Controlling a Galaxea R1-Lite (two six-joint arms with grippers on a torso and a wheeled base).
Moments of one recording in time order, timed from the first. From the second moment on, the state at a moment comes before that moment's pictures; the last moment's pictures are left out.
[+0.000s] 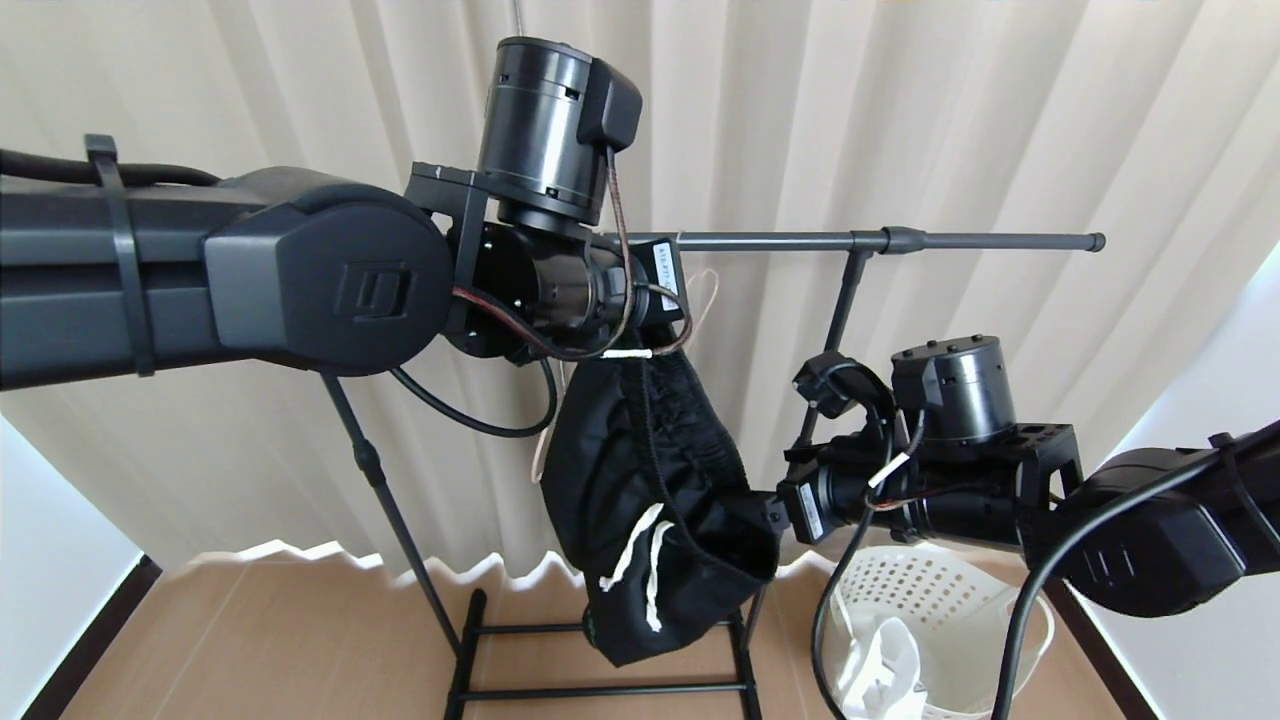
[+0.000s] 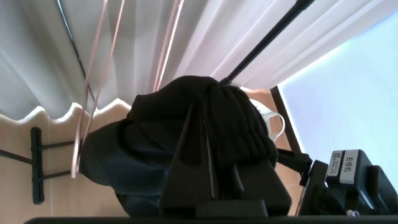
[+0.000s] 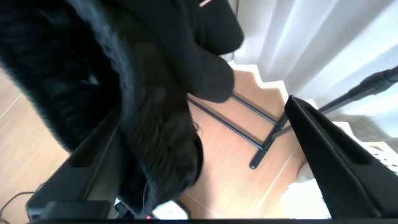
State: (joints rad) left arm -0.73 1.92 -1.68 0.16 0.32 -0.43; right arm 0.54 1.84 -0.88 -0.40 0.12 0.04
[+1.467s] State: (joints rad) left arm -0.73 1.89 -1.37 0.15 0.31 -0.35; right arm 0.38 1.67 -0.94 -0.38 0.12 0.04
